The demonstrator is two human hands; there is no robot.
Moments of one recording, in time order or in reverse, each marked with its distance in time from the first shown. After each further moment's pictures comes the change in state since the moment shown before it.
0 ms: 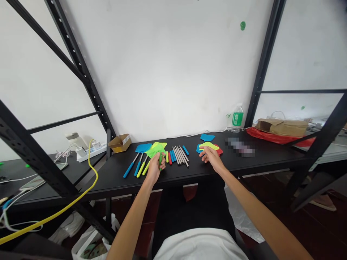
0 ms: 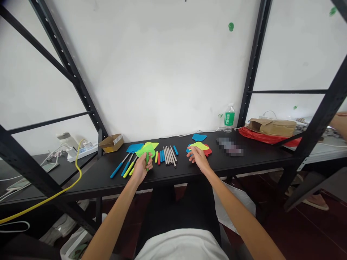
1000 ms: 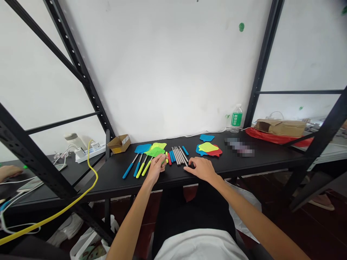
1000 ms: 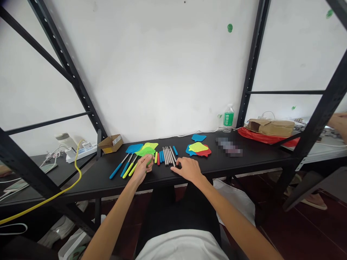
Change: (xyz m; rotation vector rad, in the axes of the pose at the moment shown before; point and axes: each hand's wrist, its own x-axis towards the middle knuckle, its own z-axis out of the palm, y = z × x) left_hand 0.000 -0.003 0.000 0.227 -0.056 0.027; right_hand -0.038 -0.017 0.045 -1.150 -0.144 -0.316
